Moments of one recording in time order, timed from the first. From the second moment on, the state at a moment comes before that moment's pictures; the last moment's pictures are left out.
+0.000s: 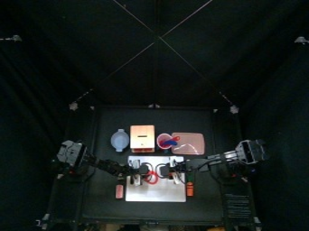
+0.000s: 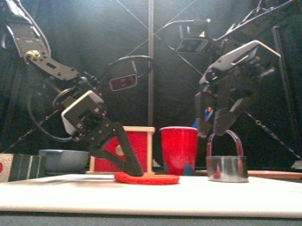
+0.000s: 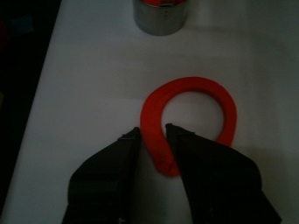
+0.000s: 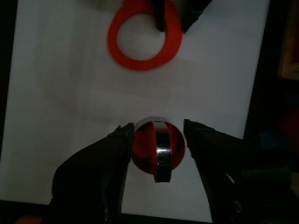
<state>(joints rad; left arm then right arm) -0.21 0.25 0.75 -0.78 -0.33 0.54 0.10 -0.07 0.66 -0.06 0.44 -0.05</state>
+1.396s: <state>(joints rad) 0.35 -0.83 1.29 -0.67 -0.37 0.63 0.10 -0.07 0.64 -0.08 0.44 -0.05</state>
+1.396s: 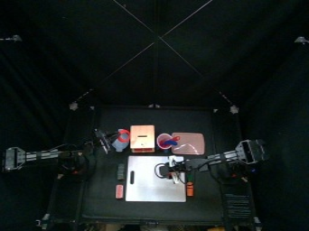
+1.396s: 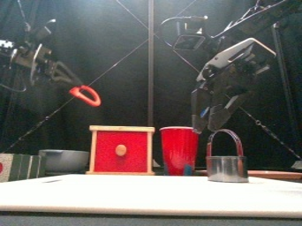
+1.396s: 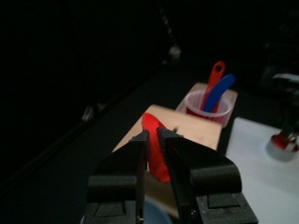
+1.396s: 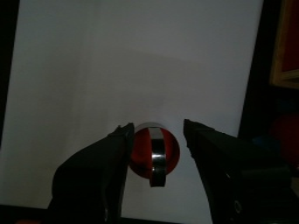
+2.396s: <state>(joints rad) 0.12 -0.69 1.22 -0.68 -0.31 0.56 0.04 -0.17 0.60 -0.09 0.33 -0.06</state>
